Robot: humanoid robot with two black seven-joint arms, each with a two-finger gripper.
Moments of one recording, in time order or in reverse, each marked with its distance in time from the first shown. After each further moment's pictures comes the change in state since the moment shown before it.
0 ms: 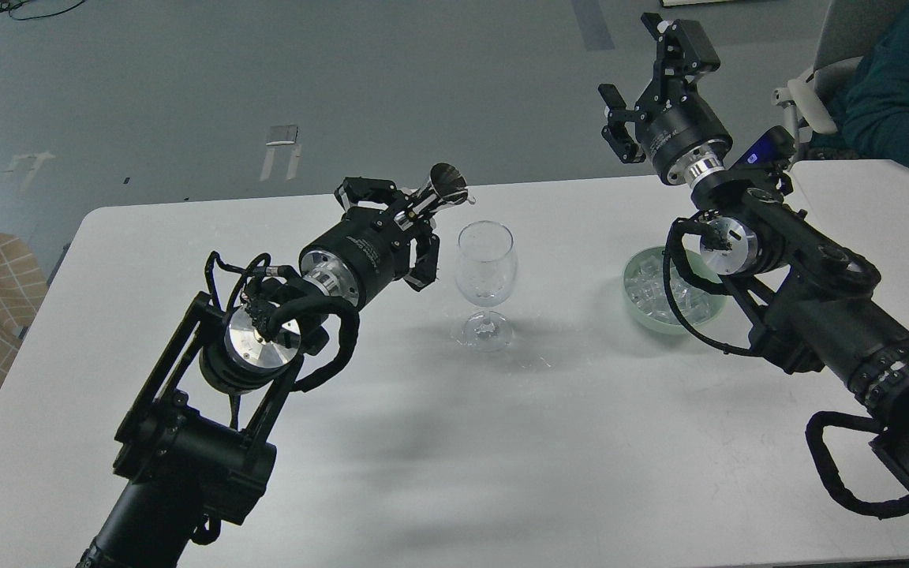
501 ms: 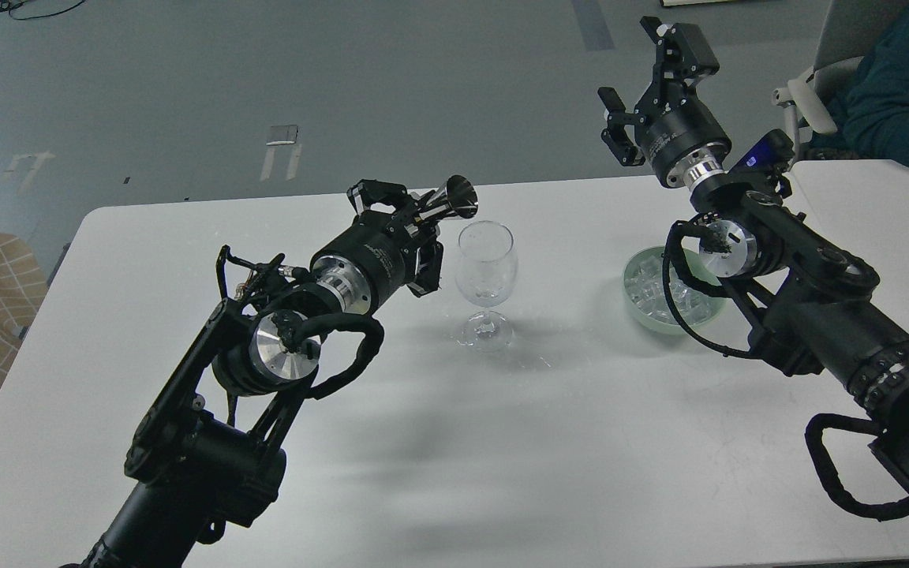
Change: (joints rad) left arm -0.008 0.000 0.049 0.002 0.134 0.003 0.003; right arm -0.004 0.001 0.000 0.000 0.000 0.000 0.001
